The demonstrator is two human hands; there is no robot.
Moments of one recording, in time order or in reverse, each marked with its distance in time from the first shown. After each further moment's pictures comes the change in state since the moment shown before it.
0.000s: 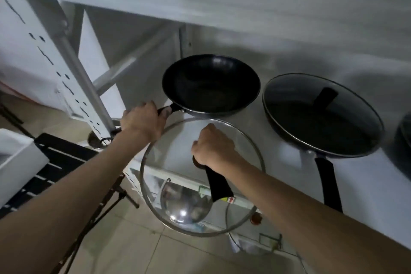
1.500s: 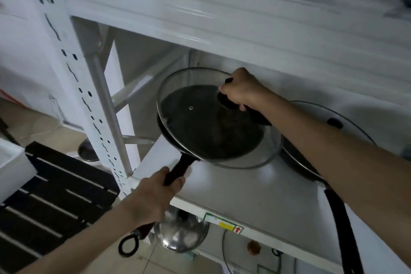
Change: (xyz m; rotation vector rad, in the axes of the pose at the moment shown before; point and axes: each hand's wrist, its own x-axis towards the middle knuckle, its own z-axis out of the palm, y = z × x) left_hand -0.089 -0.028 0.013 -0.780 -0.458 -0.028; right_hand 0.063 -0.031 -0.136 0.170 0.260 -0.142
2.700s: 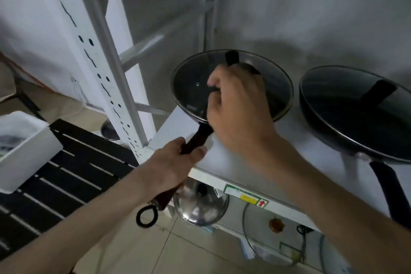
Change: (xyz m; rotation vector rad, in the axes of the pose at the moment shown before) left_hand 0.001 -0.003 0.007 -0.094 -0.022 -0.136; right_hand -0.104 0.003 0.097 -0.117 0.505 -0.484
